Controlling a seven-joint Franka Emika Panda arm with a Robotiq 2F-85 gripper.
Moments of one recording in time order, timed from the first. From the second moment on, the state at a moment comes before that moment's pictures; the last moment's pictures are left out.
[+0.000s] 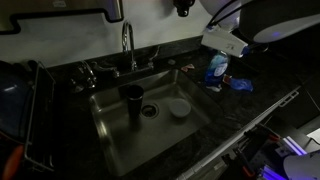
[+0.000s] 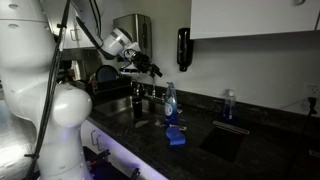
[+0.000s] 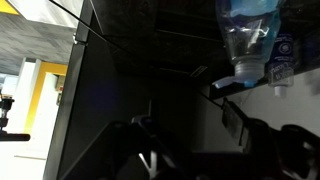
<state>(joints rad) 0.21 -0.10 0.20 -2.19 -0.88 1.52 2.10</state>
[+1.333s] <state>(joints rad) 0.22 0.15 0.19 -2.15 -1.07 1.63 2.27</state>
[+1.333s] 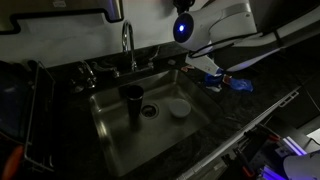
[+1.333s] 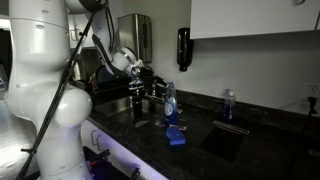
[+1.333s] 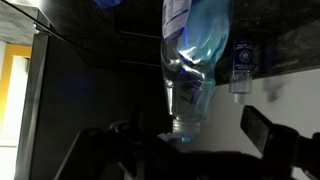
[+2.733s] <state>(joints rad) 0.26 0.39 0.19 -1.80 -0.91 1.32 2.08</state>
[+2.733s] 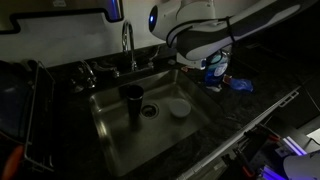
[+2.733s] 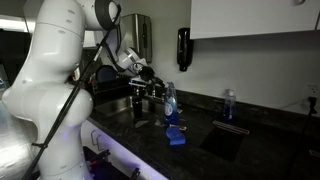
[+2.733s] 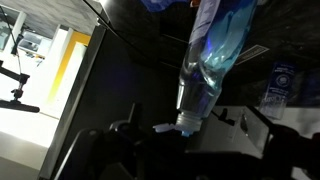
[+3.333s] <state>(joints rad) 0.26 0.51 0.11 -1.73 -0.98 1.32 2.11</state>
